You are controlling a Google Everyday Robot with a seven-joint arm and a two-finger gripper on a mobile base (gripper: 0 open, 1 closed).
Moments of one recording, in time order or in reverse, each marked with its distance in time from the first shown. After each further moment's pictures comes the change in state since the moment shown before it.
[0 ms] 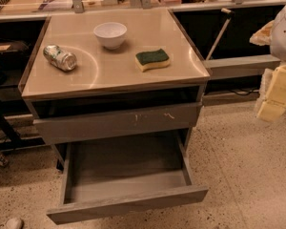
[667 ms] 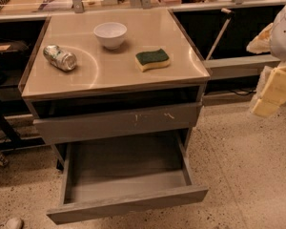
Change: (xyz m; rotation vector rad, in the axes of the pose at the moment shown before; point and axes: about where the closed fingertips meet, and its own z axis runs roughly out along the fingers) arm 0.000 0.000 0.000 0.000 0.000 0.000
